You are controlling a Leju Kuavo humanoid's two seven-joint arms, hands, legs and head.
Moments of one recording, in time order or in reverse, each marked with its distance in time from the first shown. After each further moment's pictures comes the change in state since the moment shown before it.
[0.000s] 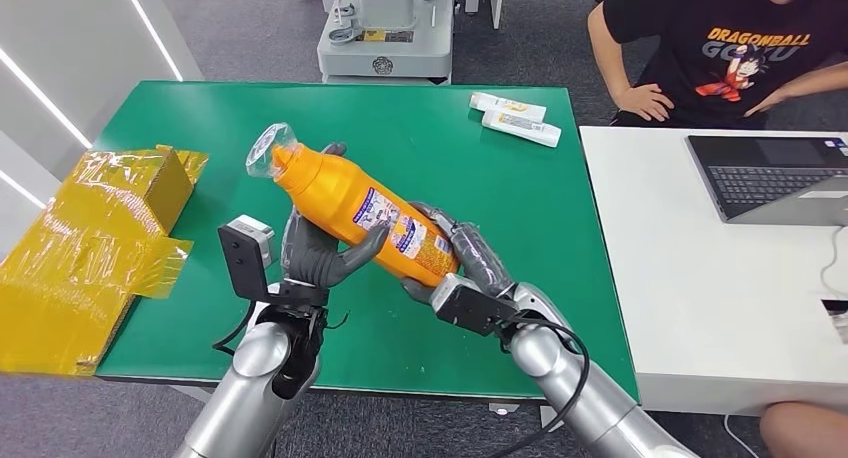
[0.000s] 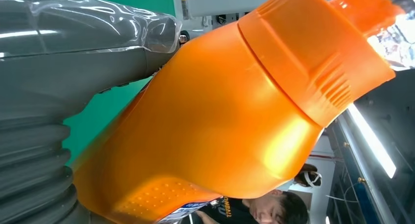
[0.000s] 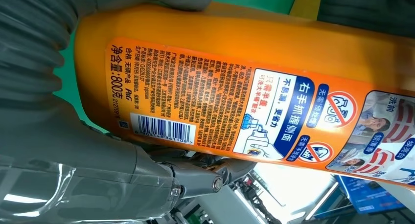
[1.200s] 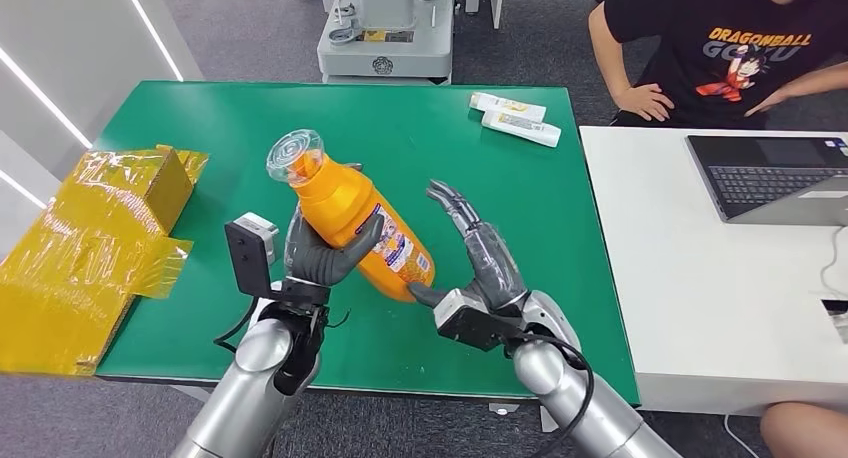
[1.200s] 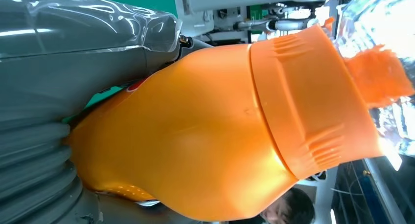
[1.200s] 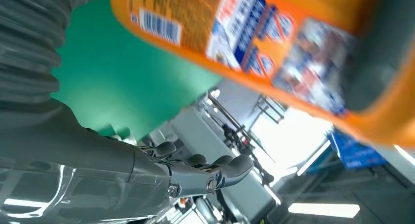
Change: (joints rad) left arm -0.017 0.007 0.002 0.041 -0.002 -0.005 -0.018; right arm 0.066 -0.021 -0.014 -0.121 0.084 -0.202 0.018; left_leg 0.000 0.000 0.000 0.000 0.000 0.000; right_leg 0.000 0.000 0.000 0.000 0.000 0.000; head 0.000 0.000
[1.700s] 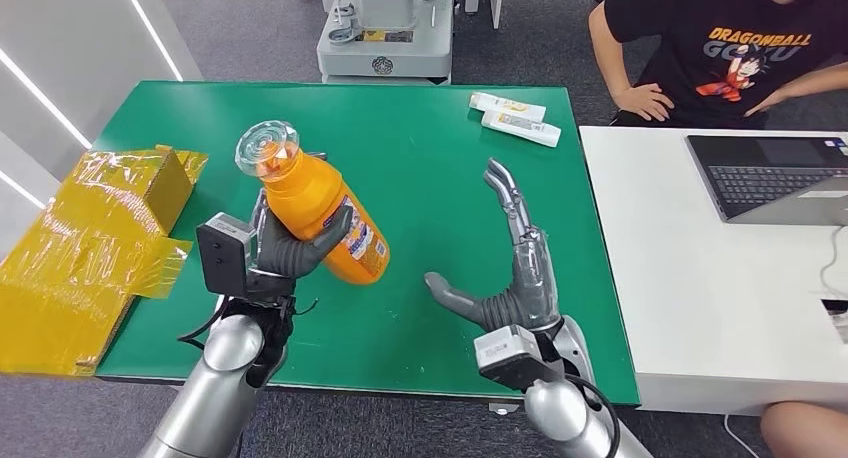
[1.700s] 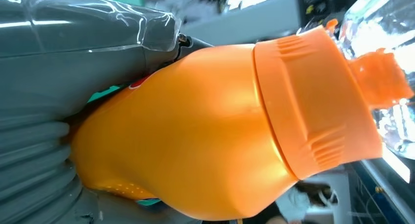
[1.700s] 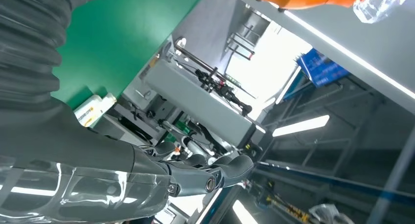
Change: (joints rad) left arm 0.000 0.093 0.038 -0.094 -0.155 0.068 0.027; right arm 0.156 -0.016 -0.024 -0.332 -0.004 -0.206 0.028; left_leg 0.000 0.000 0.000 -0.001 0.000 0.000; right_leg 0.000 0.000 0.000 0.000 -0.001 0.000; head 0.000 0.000
